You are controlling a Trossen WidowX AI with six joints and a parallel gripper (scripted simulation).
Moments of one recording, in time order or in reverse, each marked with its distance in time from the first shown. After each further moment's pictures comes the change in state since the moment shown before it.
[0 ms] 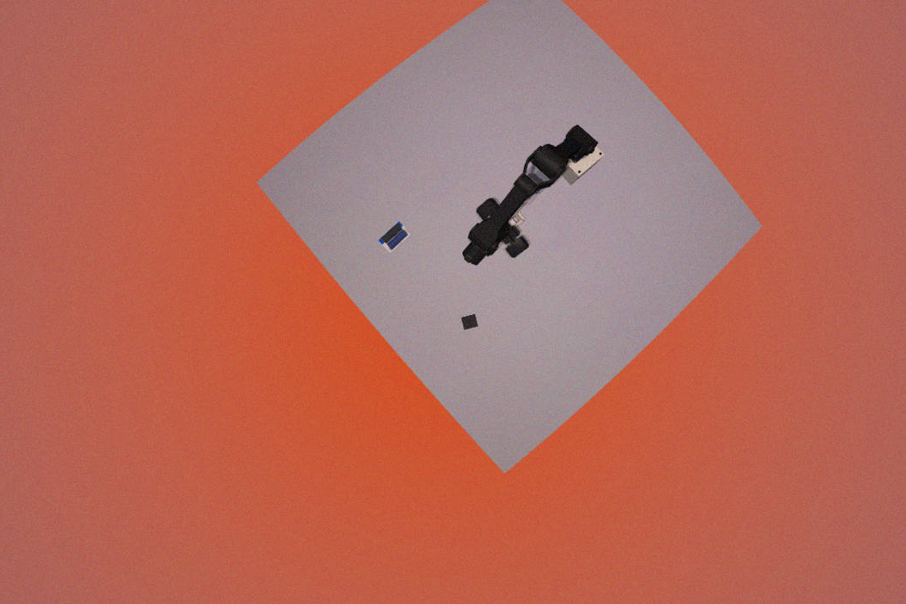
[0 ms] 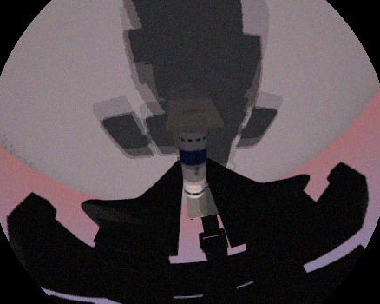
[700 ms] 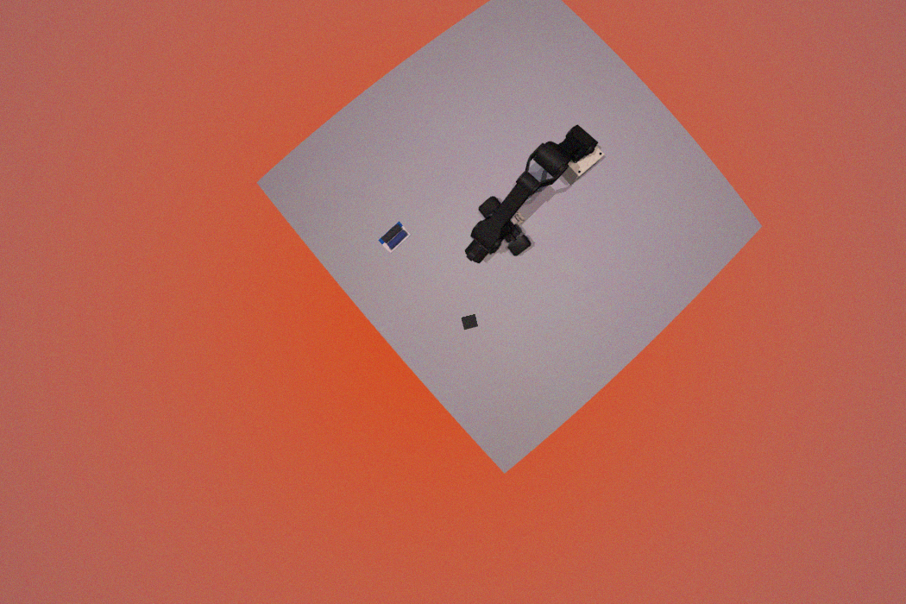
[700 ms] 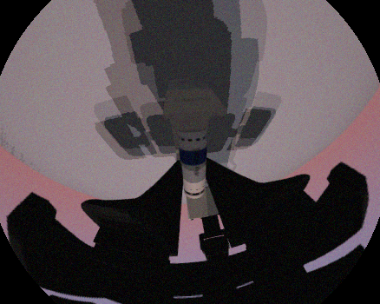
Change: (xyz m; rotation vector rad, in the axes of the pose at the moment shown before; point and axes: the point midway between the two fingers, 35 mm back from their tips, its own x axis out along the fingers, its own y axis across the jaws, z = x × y) arm 0.003 0.000 -0.008 0.001 -0.007 0.000
